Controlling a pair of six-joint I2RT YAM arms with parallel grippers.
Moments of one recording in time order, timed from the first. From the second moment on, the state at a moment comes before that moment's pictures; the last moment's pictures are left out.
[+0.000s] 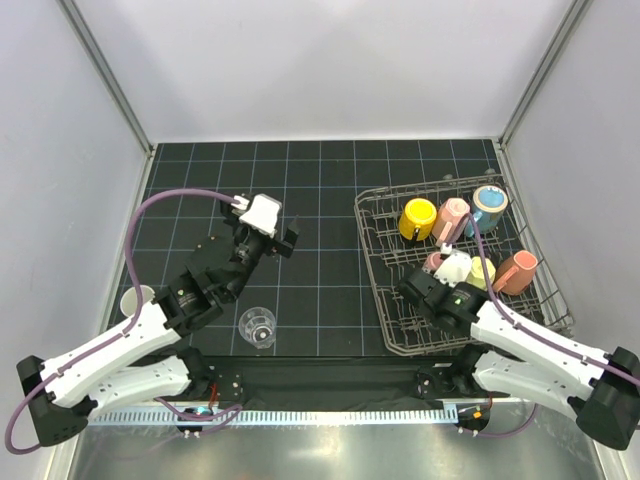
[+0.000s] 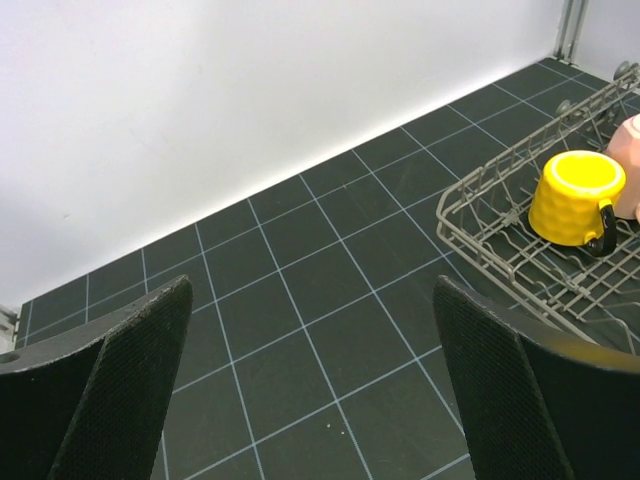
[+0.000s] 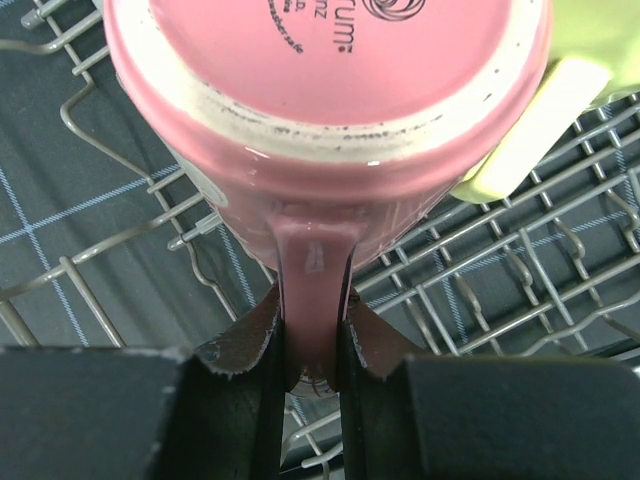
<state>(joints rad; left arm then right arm) -0.95 0.87 0.86 0.07 -0.53 0.25 0.81 0.89 0.59 -0.92 0.65 1.12</state>
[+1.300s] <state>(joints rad) -0.94 0.82 1.07 -0.43 -0.54 -0.28 0.96 0.77 0.85 -1.11 0.51 0.93</state>
